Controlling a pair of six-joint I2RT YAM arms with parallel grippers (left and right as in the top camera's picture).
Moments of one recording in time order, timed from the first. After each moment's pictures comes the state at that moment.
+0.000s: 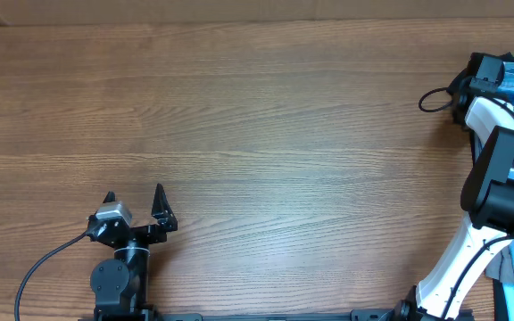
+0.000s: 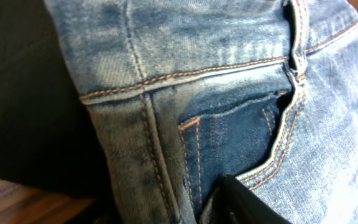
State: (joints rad) left arm 0.03 0.02 0.01 -0.08 -0.04 -0.26; right arm -0.33 2.24 1.54 -0.24 0.56 -0.15
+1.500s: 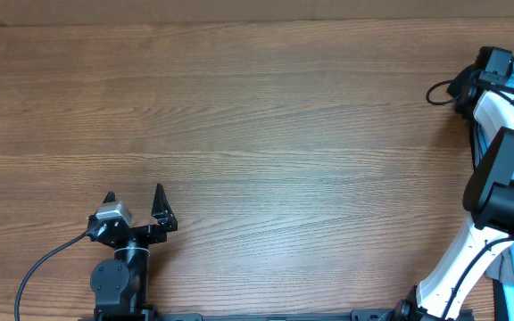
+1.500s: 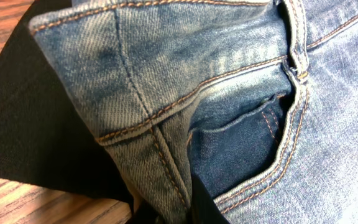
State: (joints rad) left arm 0.03 0.02 0.01 -0.08 -0.04 -0.26; right arm -0.35 2.24 1.62 -0.37 0.47 -0.03
